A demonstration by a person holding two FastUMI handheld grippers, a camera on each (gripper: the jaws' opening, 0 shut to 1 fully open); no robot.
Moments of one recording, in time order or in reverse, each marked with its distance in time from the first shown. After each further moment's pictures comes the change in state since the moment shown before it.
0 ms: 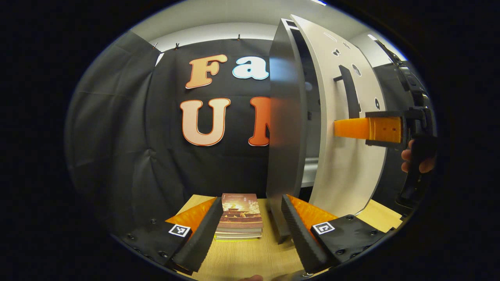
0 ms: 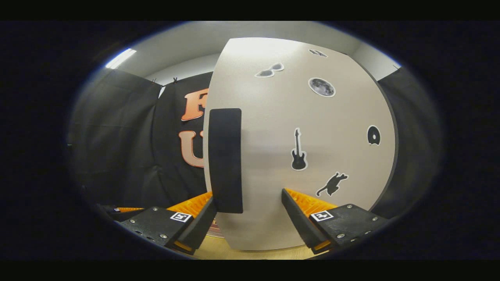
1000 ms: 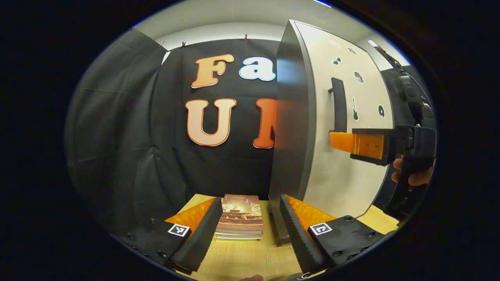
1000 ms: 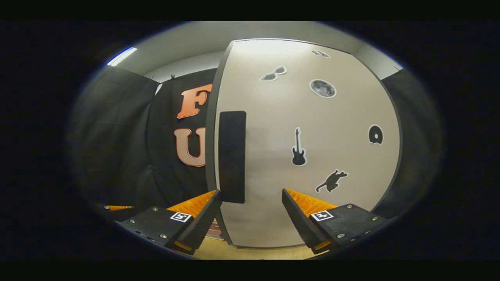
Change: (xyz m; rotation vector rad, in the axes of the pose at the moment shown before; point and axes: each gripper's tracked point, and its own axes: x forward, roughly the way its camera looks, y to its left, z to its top) left arm -0.017 0.001 0.030 -0.011 -0.016 0.047; right arm -0.007 -0.004 -0.007 0.000 -0.006 -0.009
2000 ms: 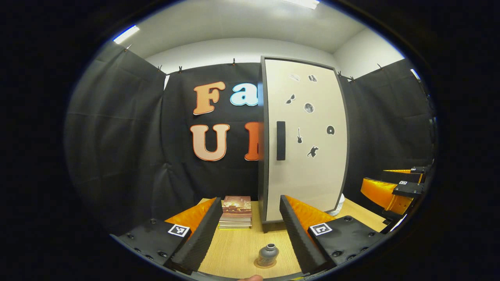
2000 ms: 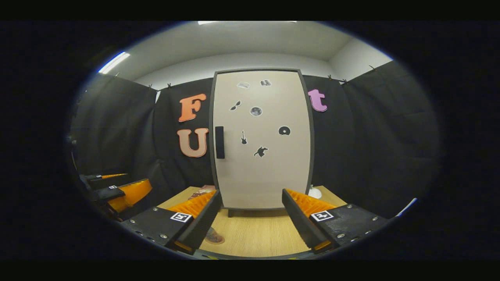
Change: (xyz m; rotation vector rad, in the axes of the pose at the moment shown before) left arm -0.221 -0.063 0.051 0.065 -0.072 -0.010; right arm -0.276 -0.059 -0.017 0.048 0.056 -0.082
